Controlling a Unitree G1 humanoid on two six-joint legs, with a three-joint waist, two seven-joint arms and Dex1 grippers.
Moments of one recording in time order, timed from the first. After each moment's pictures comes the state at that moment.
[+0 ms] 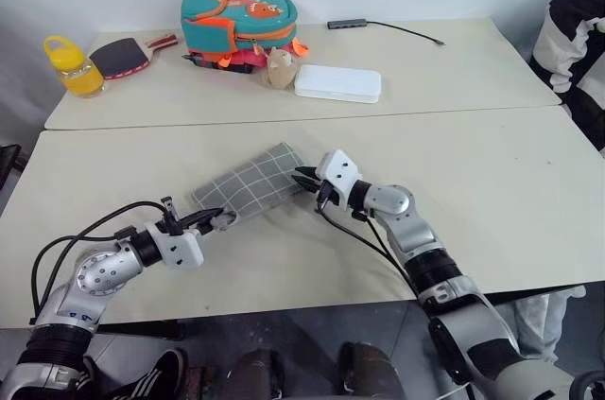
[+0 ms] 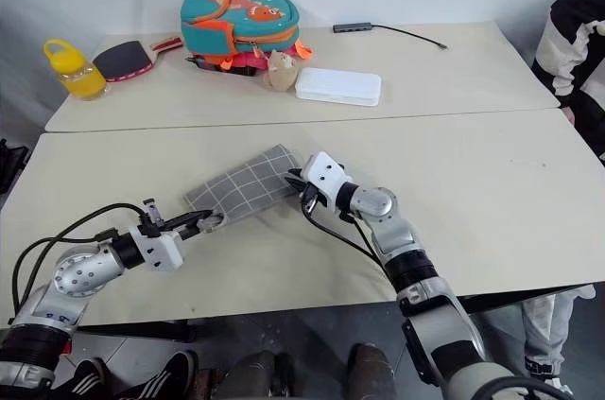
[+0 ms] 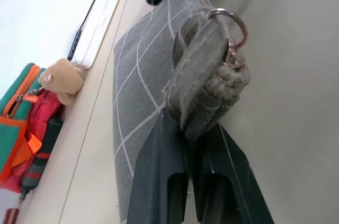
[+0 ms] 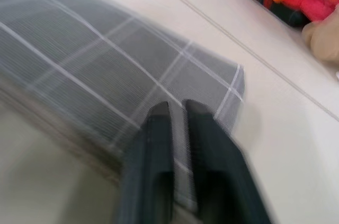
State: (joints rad) left arm -0.18 0.76 -0.02 0.29 0.16 -0.77 -0.49; right arm -0.69 -0.23 0.21 0.48 0.01 -0.19 0.78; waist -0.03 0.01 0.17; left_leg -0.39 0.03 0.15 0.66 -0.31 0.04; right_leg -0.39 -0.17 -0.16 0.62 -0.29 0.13
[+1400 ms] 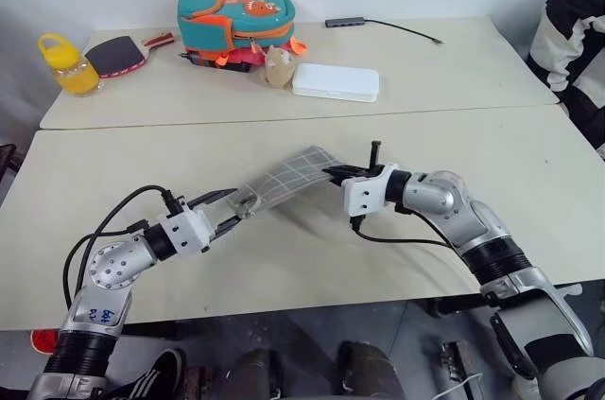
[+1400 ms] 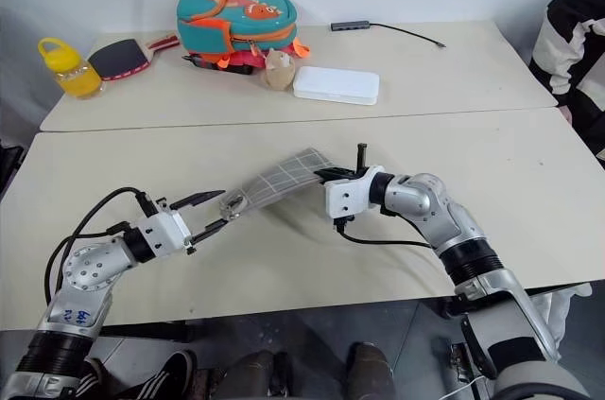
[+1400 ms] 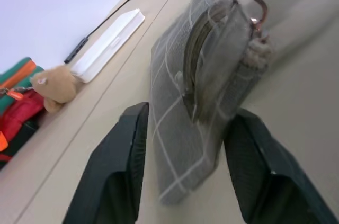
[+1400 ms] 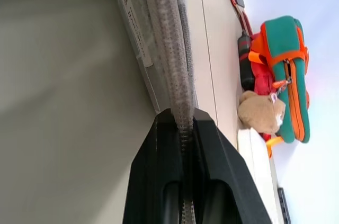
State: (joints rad) left arm -0.15 0.64 0.03 0.09 -0.05 -0.53 -0.63; right arm -0.73 -0.55 0.34 0.43 -0.38 -0.57 0.63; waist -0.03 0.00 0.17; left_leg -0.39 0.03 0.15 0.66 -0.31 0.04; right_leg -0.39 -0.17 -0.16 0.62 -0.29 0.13
